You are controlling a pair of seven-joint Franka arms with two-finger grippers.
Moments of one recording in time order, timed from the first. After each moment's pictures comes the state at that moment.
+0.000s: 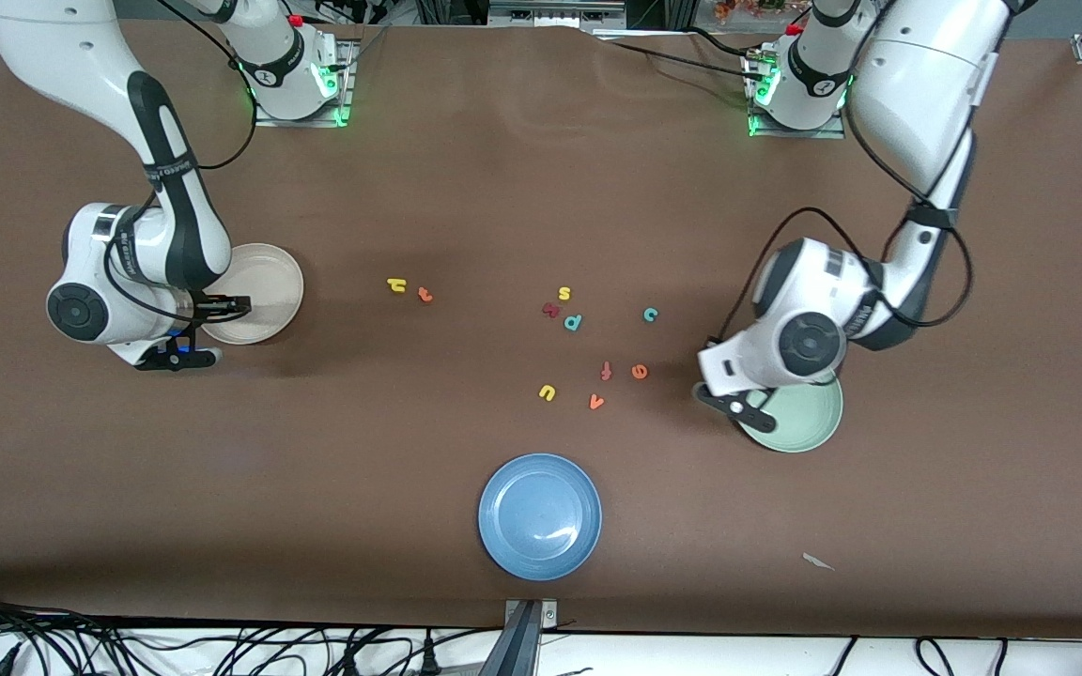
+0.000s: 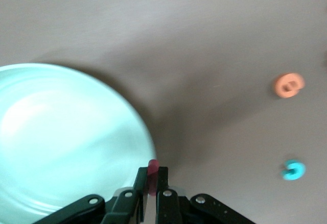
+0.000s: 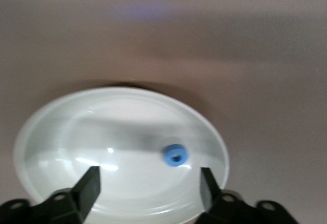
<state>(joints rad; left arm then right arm) -0.16 0.63 -0.14 -1.63 0.06 2.04 0.16 0.24 0.43 -0.26 -2.00 0.05 2.06 -0.07</state>
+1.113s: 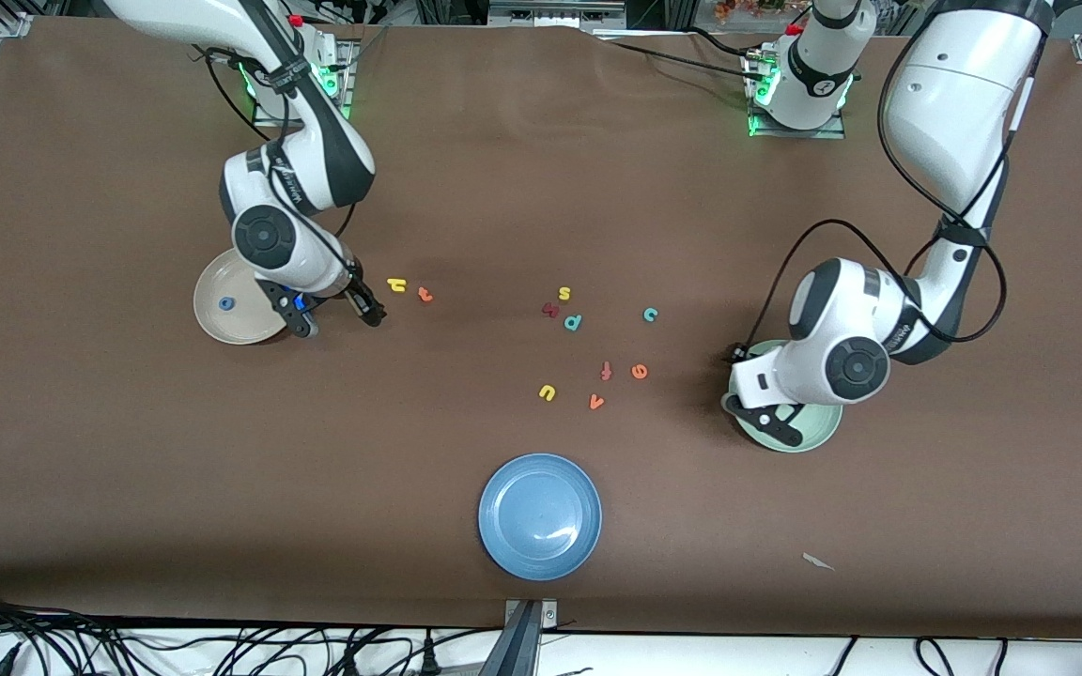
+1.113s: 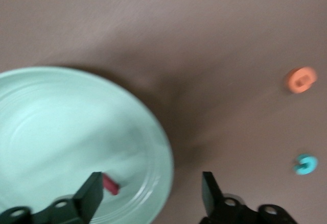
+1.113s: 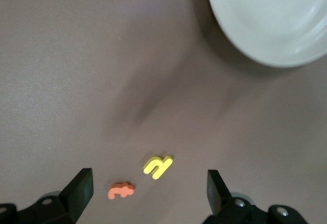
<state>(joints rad) -0.08 0.67 -0.23 -1.60 0.06 2.04 0.18 0.28 0.33 0.14 -2.10 0.05 2.24 1.36</state>
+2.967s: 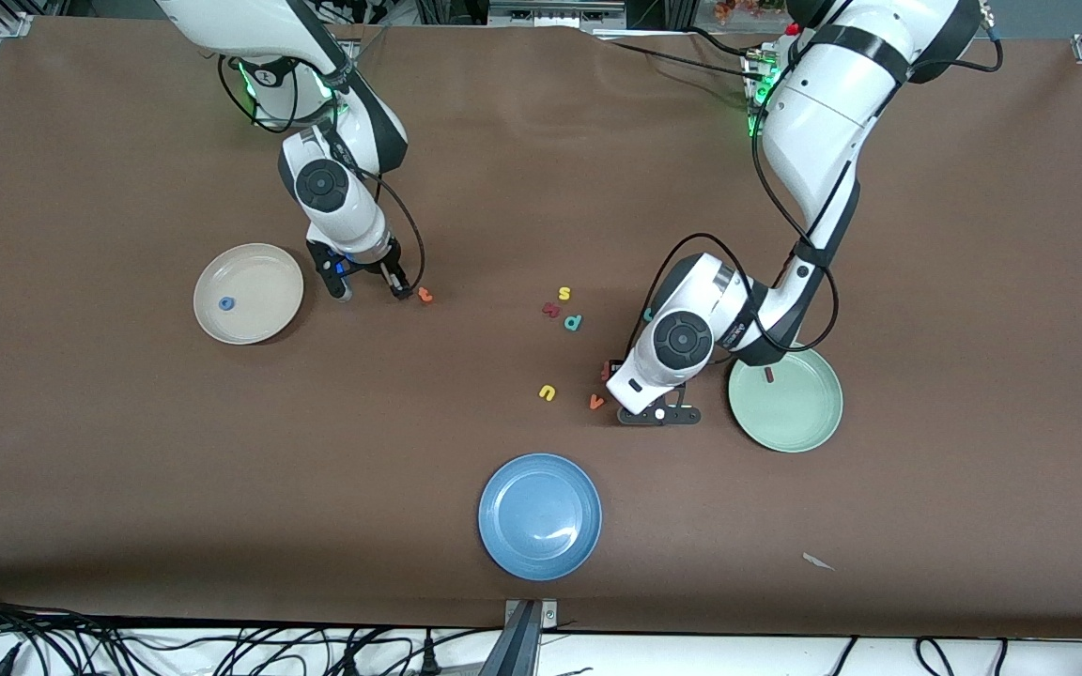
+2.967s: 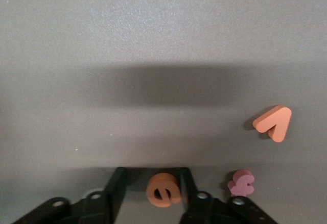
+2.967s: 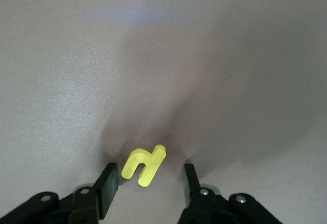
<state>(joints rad) -0.36 0.86 -0.18 -1.44 0.09 2.16 -0.55 0.38 0.36 0.14 -2.38 0.01 2.72 1.54</state>
